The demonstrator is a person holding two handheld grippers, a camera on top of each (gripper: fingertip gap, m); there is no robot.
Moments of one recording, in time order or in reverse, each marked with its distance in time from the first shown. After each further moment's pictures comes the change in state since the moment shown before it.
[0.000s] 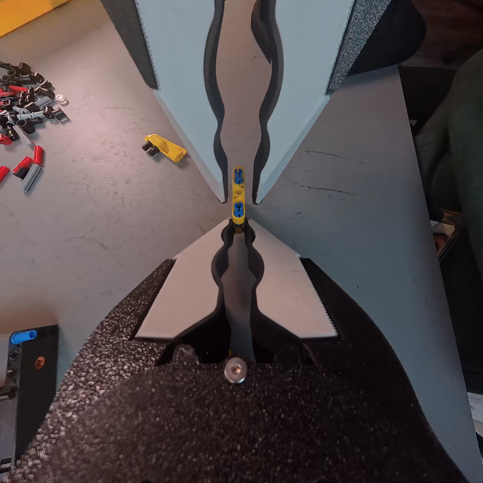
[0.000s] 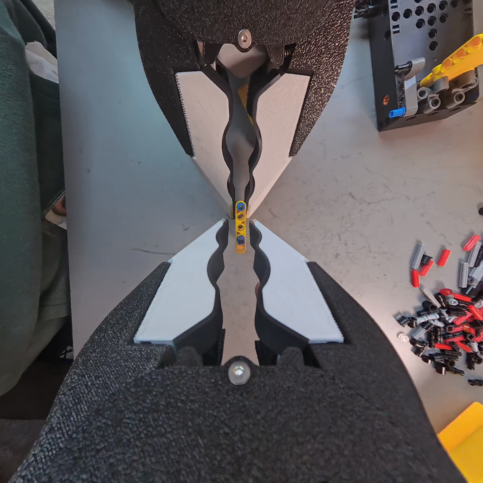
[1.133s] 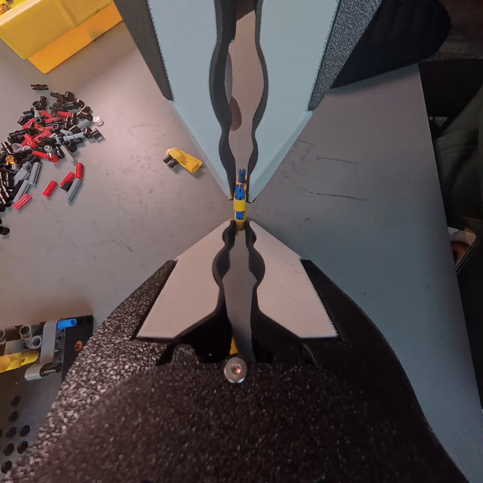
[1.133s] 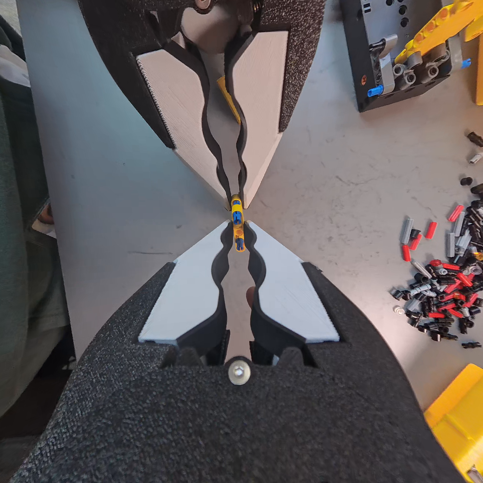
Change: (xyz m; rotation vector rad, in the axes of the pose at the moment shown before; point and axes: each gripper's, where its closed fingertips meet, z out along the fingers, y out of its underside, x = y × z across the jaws) left arm -0.007 -0.010 -0.007 0.001 -0.095 0.047; right arm 0.006 0.006 -0.005 -0.020 0.080 0.064
